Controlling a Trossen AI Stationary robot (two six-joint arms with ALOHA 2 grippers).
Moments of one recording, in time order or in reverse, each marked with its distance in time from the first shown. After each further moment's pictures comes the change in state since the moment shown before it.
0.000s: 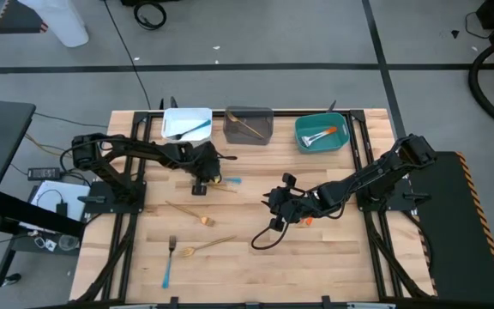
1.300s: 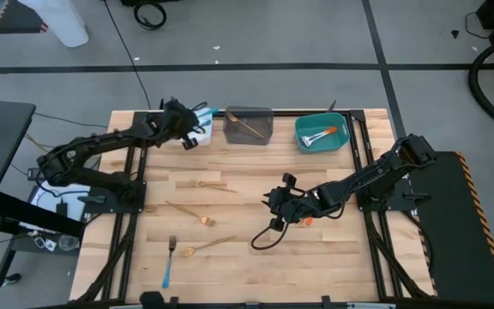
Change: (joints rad) left arm 0.381 -0.330 0.014 0.088 -0.414 0.117; right arm 0.000 0.000 0.001 -0.007 0.001 0.000
